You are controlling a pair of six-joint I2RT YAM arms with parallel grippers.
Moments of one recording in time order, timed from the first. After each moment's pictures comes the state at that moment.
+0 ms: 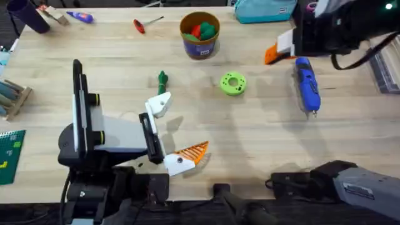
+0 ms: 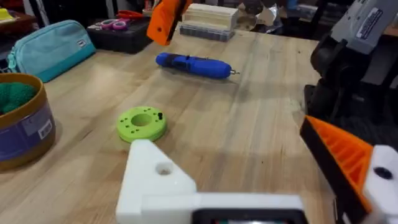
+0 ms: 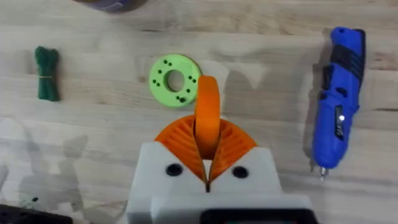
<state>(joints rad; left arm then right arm) -0.01 0.00 0.01 -0.13 1.22 0.06 0.31 1.28 1.33 -1.10 -0.01 0.29</state>
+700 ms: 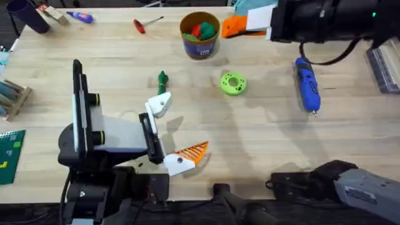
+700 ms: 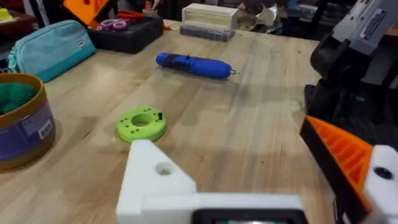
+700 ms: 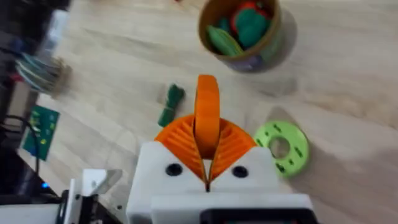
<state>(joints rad) -0.01 0.00 0.01 -0.13 1.22 0.06 0.36 1.22 1.16 -0.59 -0.35 0.35</state>
